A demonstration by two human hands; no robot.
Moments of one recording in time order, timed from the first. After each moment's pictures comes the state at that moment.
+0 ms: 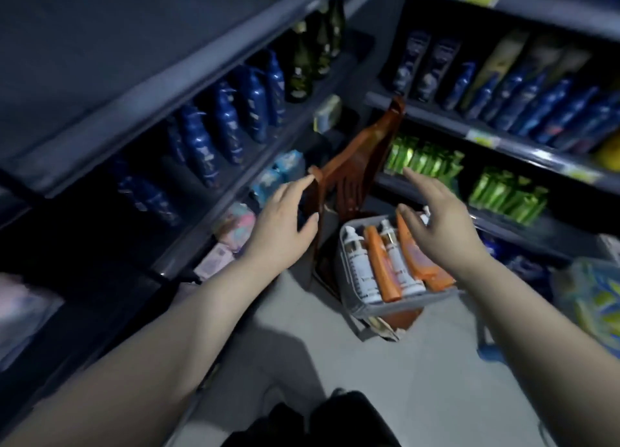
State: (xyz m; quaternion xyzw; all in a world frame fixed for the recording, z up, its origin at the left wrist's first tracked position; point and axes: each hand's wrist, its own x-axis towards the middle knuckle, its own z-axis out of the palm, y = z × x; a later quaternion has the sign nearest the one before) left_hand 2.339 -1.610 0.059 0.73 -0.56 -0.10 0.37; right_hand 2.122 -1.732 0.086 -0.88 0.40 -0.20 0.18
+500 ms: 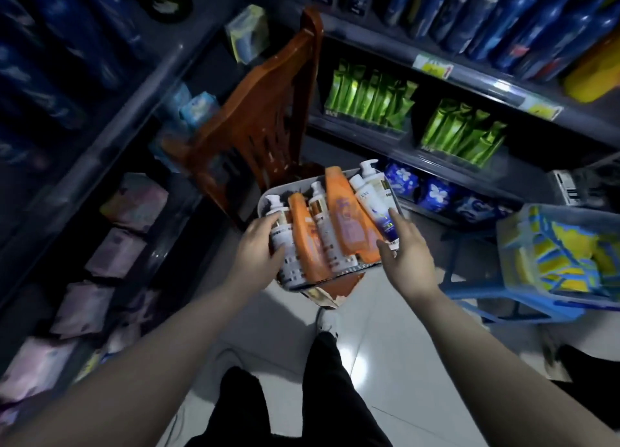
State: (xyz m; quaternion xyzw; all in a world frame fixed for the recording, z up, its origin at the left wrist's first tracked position) left_hand 2.227 -1.727 -0.094 0.76 -0.49 -0.31 0.28; right_hand 1.985 -1.825 -0.076 -0.75 0.58 -0.13 0.28
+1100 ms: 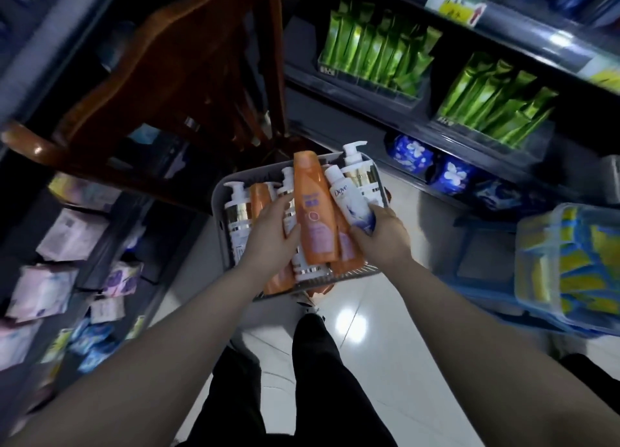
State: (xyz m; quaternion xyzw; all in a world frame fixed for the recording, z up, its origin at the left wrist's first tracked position) left_hand 2.144 -1.838 -0.150 0.78 -0.41 -0.37 0.29; right_hand 1.959 -1.943 -0.189 -0.73 0.59 0.01 0.34
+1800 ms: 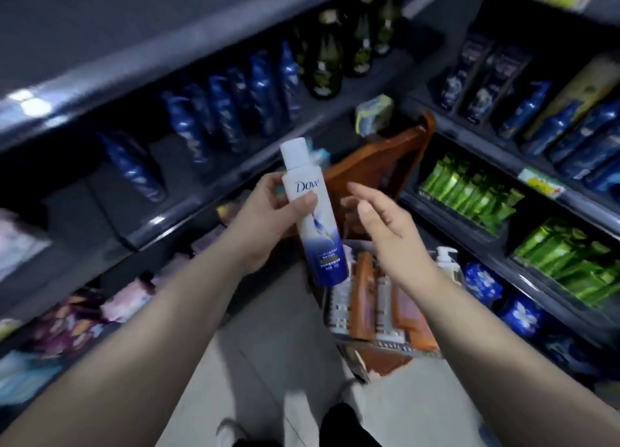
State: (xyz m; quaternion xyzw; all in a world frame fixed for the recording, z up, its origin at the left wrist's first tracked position) left_hand 2.267 -1.694 0.092 0.61 -0.19 -0.37 0.67; right_hand 2.133 -1.818 0.077 -0.72 0.24 -0.19 0.62
